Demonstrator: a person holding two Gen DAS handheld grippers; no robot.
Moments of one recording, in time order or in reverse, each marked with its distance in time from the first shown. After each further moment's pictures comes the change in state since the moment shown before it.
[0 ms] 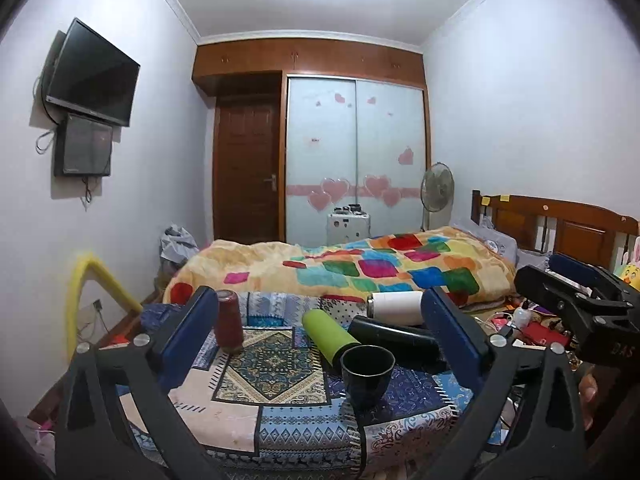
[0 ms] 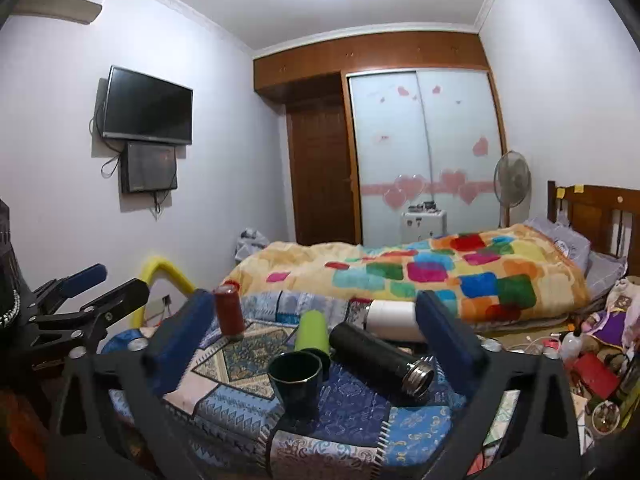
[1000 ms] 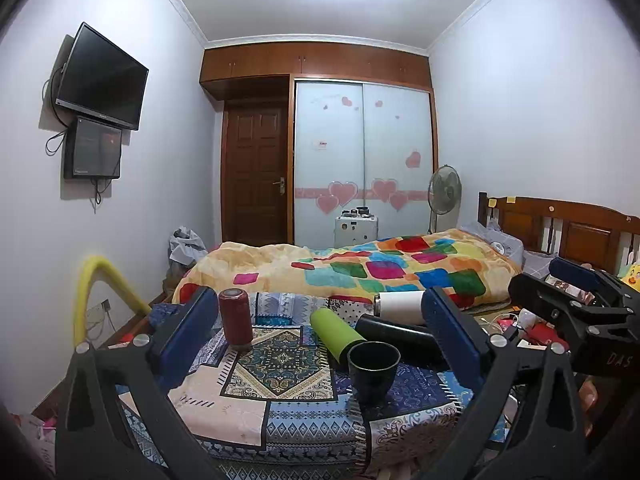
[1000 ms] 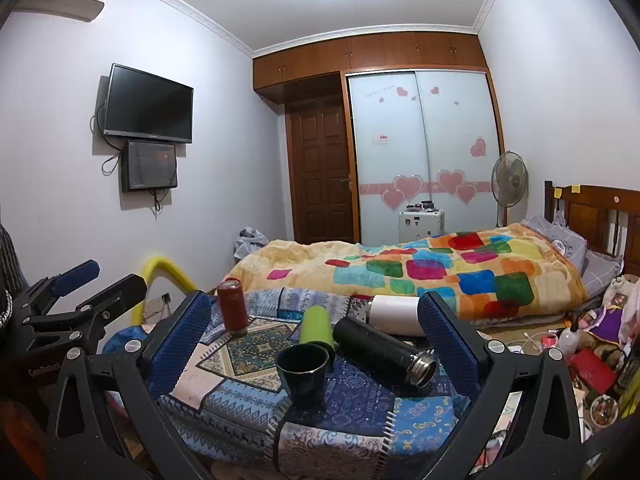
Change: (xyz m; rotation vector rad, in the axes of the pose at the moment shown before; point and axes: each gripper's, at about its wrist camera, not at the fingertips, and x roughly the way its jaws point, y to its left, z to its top) left arm -0.008 -0.002 -0.003 0.000 -0.004 0.025; right arm -0.013 0.006 -0.008 -0.006 0.010 0.000
